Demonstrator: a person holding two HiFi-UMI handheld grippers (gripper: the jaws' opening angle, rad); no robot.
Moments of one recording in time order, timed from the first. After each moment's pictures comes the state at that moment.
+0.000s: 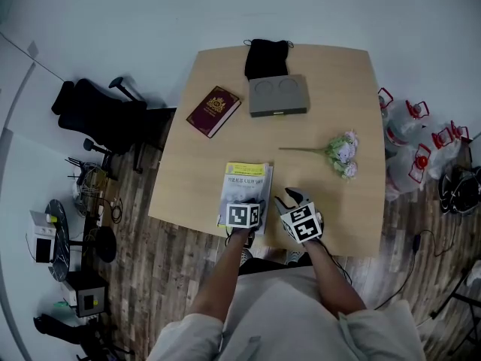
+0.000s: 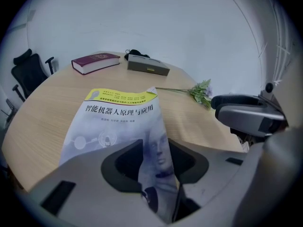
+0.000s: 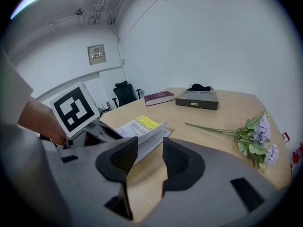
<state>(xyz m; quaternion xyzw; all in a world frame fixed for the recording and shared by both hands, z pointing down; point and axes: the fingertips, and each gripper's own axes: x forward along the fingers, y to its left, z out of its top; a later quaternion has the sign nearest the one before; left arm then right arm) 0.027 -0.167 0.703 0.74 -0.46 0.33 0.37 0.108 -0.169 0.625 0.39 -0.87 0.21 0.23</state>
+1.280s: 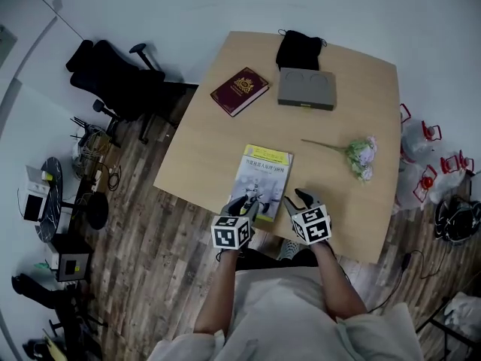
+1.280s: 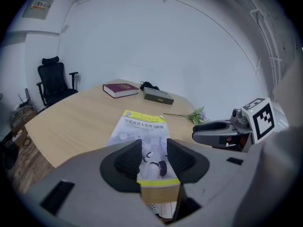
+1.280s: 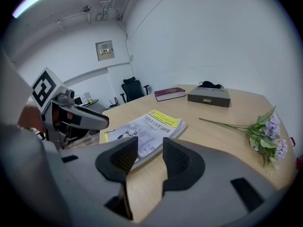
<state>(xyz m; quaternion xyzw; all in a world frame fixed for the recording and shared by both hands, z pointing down) -0.041 -0.105 0.627 0.76 -0.55 0.18 0.30 0.078 -0.133 0.636 0.35 -0.88 0.20 0.25</state>
